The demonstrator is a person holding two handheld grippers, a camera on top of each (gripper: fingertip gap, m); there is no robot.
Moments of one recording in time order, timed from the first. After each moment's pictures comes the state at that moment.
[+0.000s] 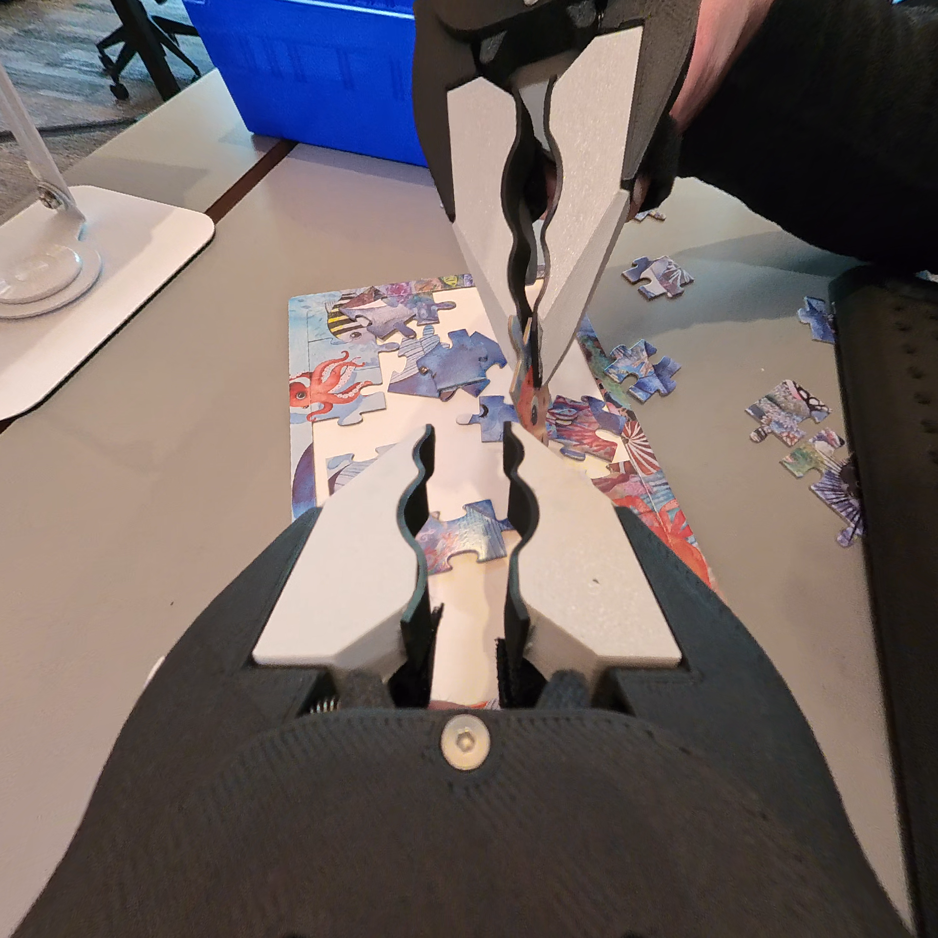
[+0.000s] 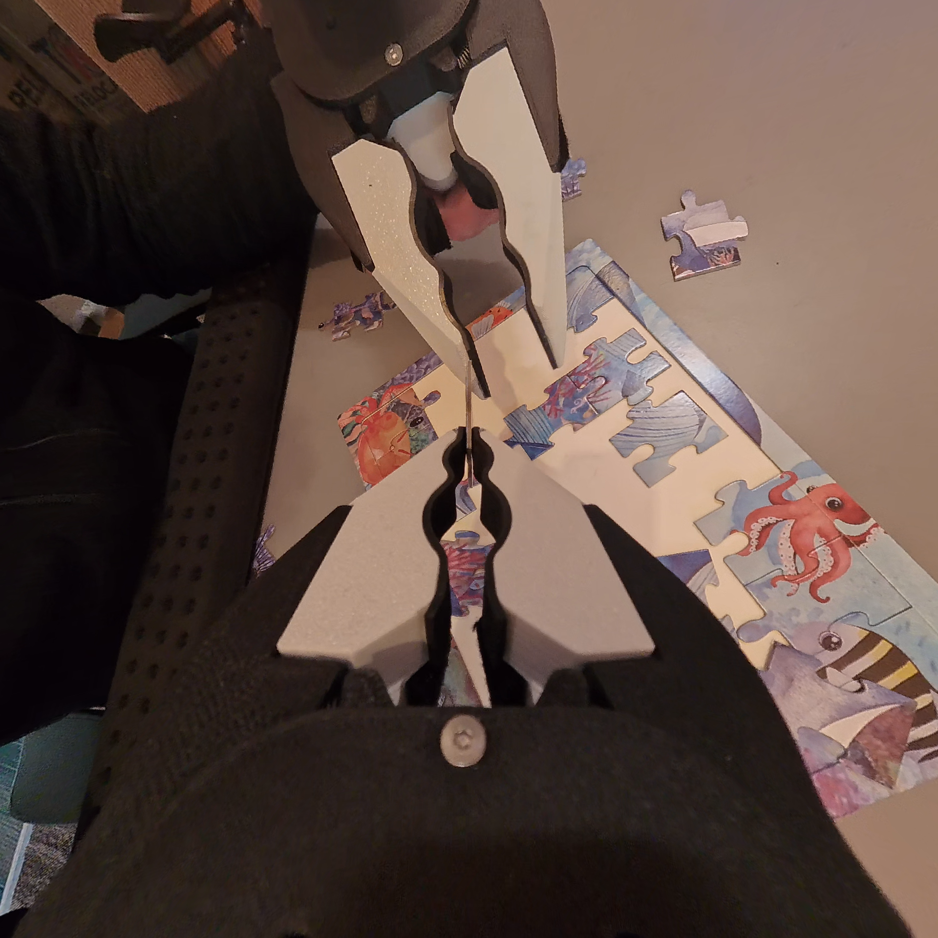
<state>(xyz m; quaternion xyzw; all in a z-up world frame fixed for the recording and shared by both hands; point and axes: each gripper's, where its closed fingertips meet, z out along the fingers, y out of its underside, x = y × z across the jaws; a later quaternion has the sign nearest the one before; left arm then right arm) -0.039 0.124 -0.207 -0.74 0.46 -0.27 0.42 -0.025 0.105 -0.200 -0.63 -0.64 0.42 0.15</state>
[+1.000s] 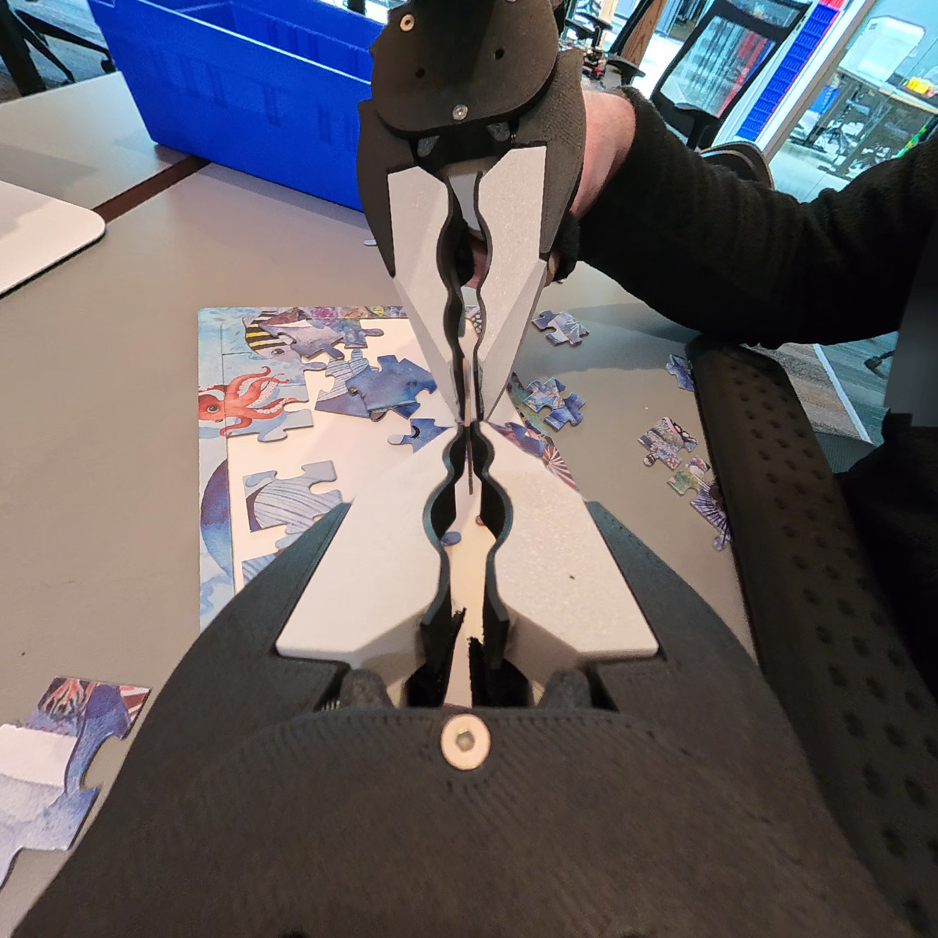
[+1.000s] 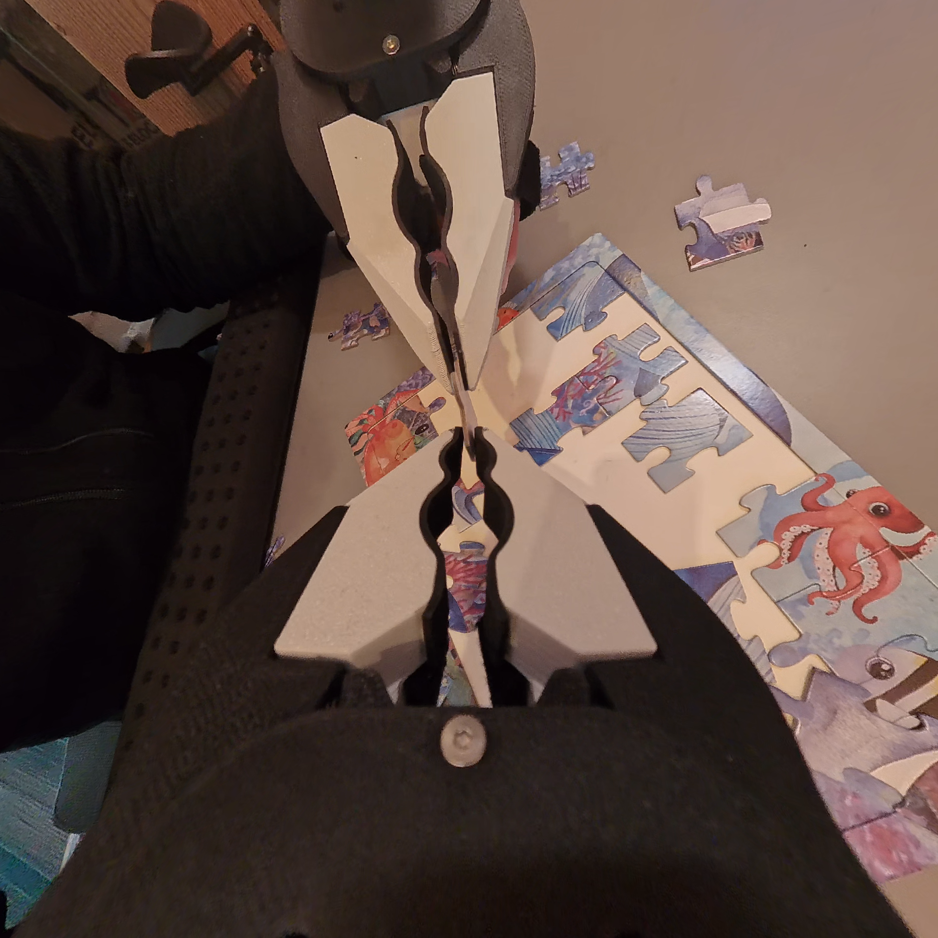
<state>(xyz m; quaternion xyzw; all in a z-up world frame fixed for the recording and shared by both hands) -0.033 0.106 -0.199 -0.71 0.43 -0.40 0.39 -0.030 0.104 -0.208 -0.63 -0.62 0.45 0.13</state>
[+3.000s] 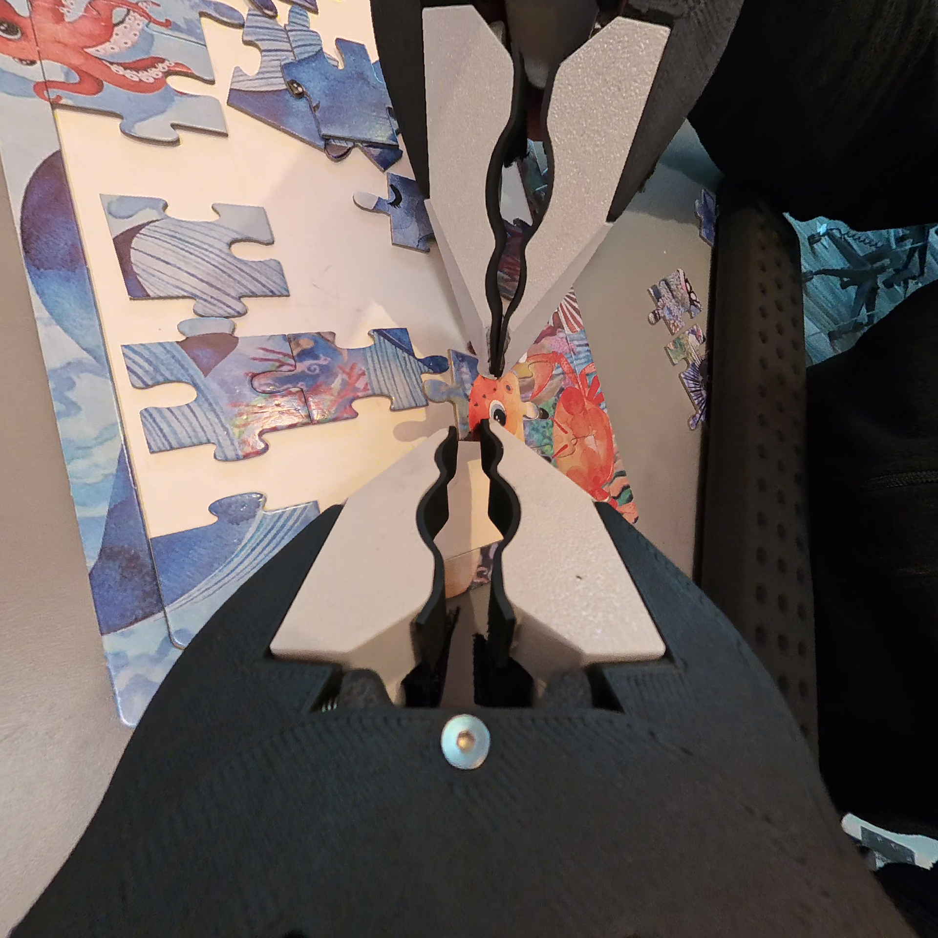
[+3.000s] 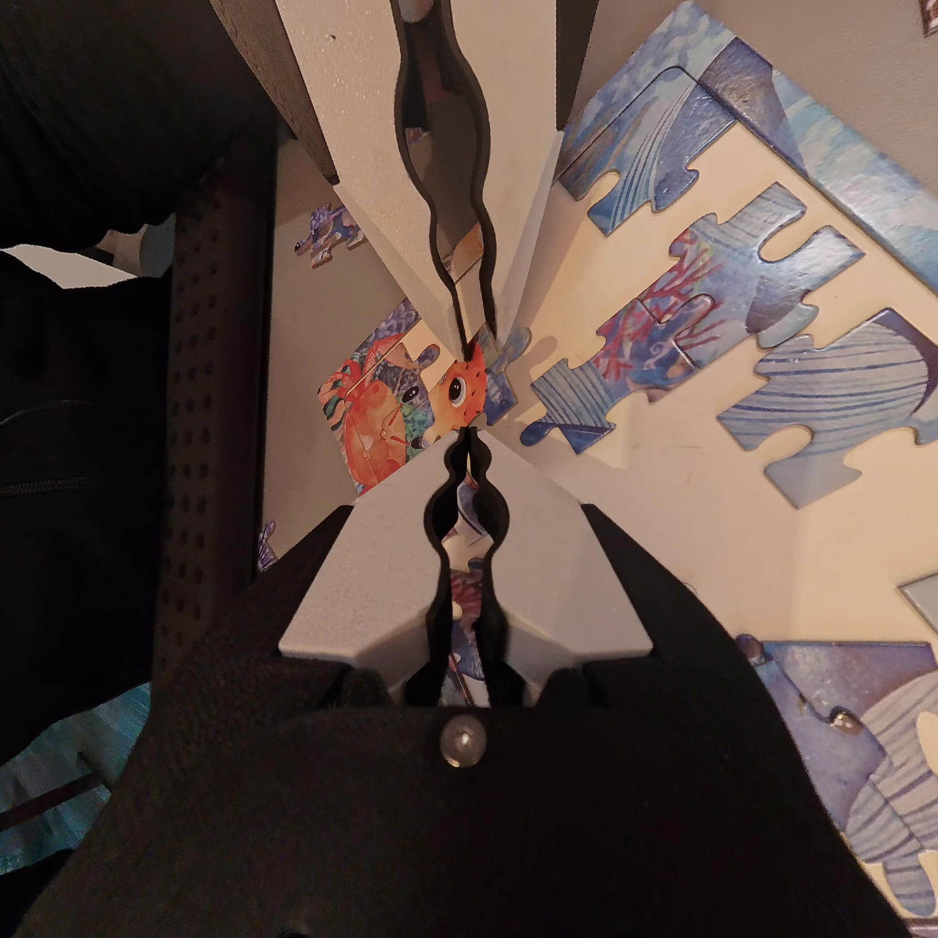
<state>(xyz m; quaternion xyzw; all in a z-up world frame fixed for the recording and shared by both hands) -0.062 0.071 -0.271 -0.80 0.42 -0.39 0.18 -0.040 0.065 -0.274 -0.66 -0.64 0.40 0.00</state>
